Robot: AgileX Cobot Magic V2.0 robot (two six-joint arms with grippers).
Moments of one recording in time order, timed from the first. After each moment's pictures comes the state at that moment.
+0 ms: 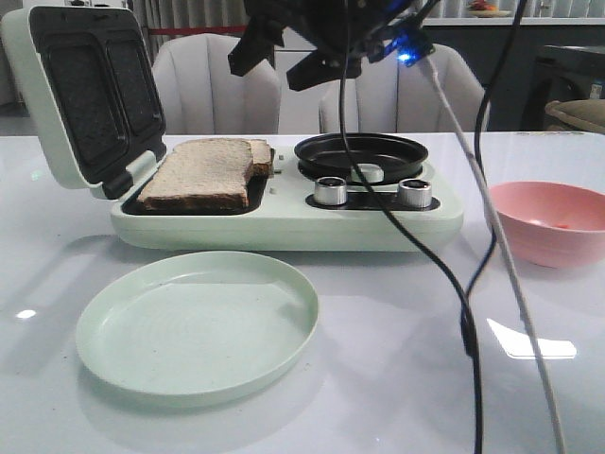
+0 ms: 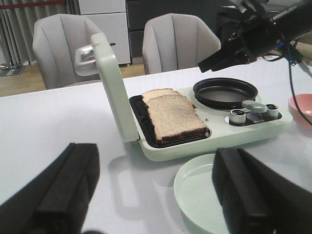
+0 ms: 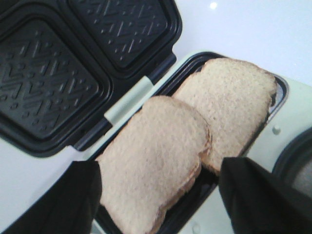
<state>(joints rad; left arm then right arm) -0.28 0.04 -0.38 -0.12 0.53 0.12 0.39 1.98 -1.67 0.93 0.54 -0.76</state>
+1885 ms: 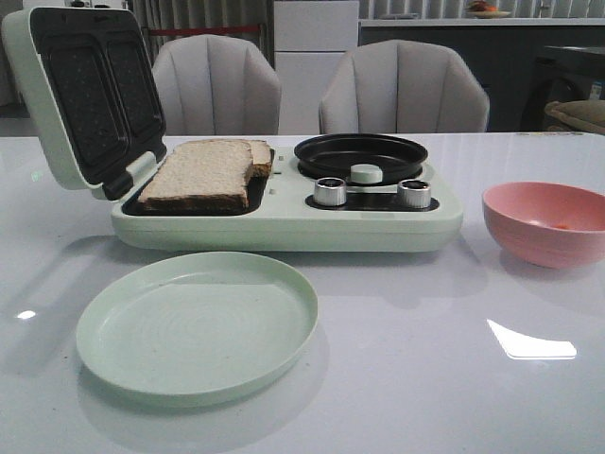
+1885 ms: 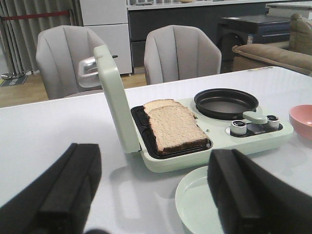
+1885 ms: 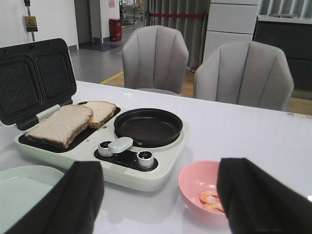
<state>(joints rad) -0.28 0.04 -0.38 -0.12 0.50 0.12 0.32 0.14 -0.29 0.01 0.21 0.01</state>
